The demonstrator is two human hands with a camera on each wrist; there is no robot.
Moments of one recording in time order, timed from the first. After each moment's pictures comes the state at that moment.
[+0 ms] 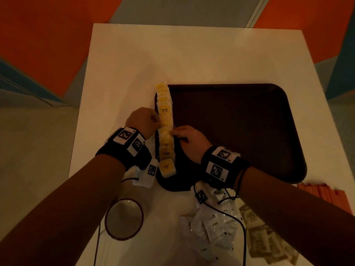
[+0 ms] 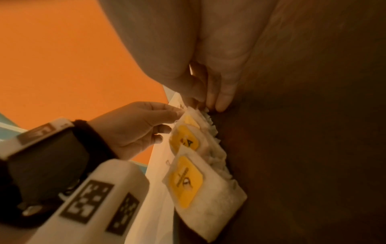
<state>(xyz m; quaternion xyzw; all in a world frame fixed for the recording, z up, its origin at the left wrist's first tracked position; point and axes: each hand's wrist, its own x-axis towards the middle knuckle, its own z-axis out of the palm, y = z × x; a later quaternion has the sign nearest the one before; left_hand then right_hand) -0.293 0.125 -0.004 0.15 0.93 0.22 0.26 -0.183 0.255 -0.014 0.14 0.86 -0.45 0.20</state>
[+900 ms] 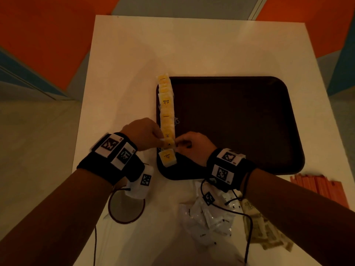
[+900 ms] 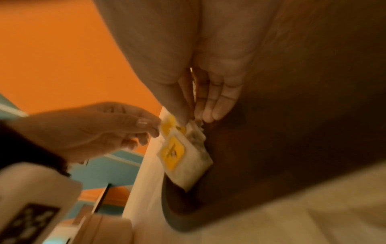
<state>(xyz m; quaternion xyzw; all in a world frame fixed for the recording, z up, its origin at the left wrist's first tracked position) -0.257 0.098 0.022 0.23 0.88 0.14 0.40 -0.152 0.252 -0.011 0.14 0.85 -0.46 0.24</state>
